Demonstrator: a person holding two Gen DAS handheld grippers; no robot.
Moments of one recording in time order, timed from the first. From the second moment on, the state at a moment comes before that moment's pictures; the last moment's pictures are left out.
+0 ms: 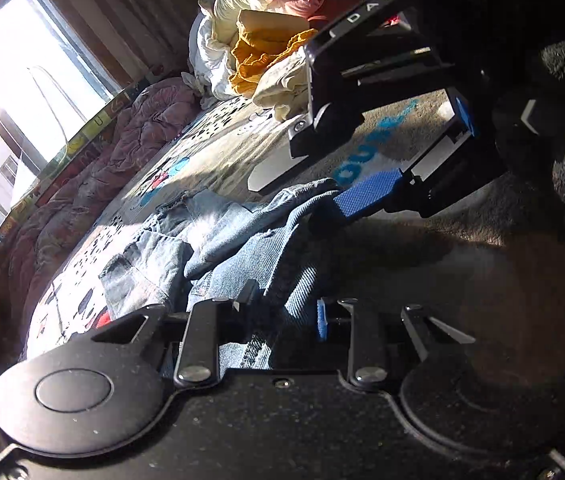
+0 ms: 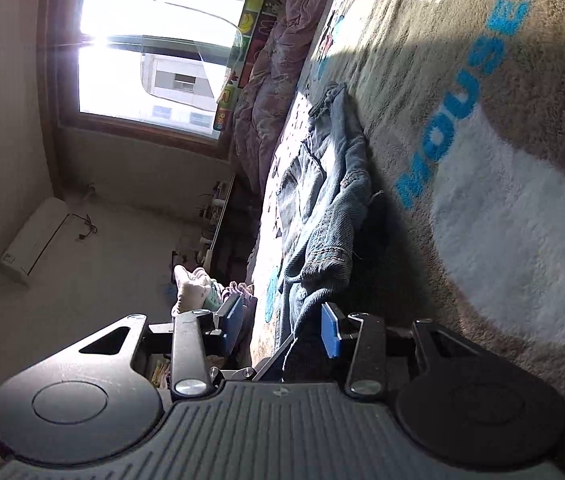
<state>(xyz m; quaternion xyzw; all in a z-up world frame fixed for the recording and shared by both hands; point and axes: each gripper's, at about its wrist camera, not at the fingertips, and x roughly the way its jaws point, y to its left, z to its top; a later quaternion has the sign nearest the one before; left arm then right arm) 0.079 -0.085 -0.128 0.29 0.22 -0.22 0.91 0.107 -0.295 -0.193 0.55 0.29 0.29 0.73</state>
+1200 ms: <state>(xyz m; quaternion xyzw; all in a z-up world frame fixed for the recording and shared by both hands) 0.091 -0.040 -0.090 0.12 0.31 -0.35 0.88 0.166 -0.298 -0.208 0.53 0.29 0.19 0.77</state>
